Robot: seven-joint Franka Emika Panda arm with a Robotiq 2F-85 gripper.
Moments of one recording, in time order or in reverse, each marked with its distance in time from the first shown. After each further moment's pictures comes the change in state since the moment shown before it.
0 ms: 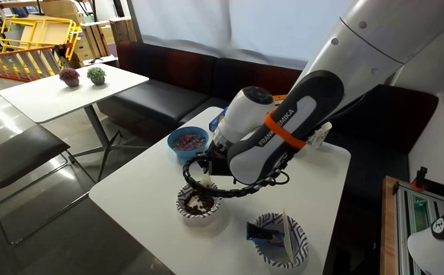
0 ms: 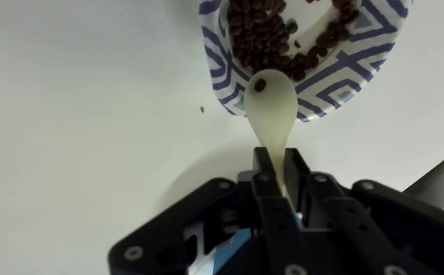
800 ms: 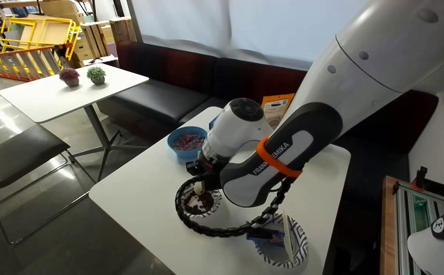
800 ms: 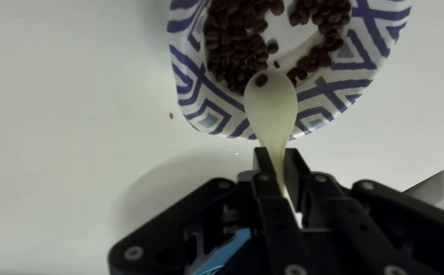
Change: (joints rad) arm 0.279 0.084 -0.221 0.048 -0.005 0.000 0.001
